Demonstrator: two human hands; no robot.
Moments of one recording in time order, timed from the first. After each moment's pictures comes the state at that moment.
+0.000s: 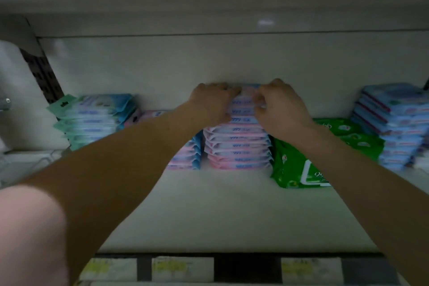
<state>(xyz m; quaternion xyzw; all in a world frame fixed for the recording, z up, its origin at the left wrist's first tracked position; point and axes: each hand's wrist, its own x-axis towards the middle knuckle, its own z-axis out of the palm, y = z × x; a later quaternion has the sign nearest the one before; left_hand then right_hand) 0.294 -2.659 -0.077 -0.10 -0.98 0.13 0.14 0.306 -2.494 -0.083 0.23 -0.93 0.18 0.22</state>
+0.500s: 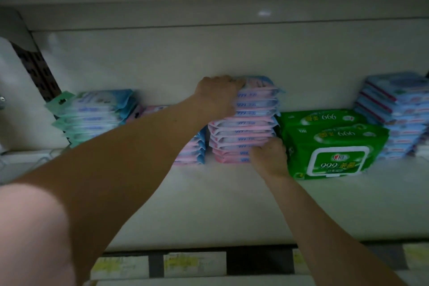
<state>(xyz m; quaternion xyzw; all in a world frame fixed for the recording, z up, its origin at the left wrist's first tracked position) 0.288 -2.662 -0.079 -0.11 -0.97 0.11 0.17 0.291 -2.530 -0.226 -0.05 -0.85 0.53 0.06</state>
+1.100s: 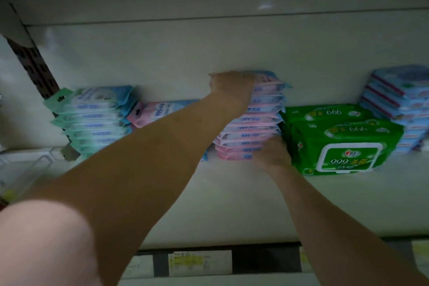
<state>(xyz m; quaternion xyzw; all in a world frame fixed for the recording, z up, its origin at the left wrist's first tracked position) 0.285 -2.635 -0.080 -0.05 -0.98 0.14 0.15 0.290 -2.528 -0.214 -0.08 -0.91 0.40 0.00</state>
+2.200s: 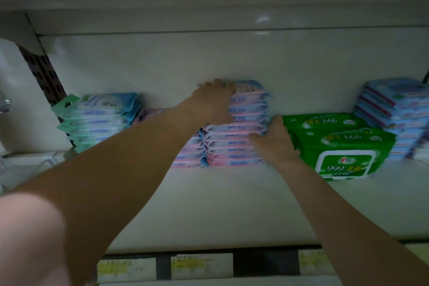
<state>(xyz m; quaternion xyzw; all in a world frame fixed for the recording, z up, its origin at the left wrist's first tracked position) 0.301 -2.680 -0.077 -0.07 -0.99 0.02 0.09 0.303 -2.526 -0.168 0.04 -0.85 0.52 0.09</state>
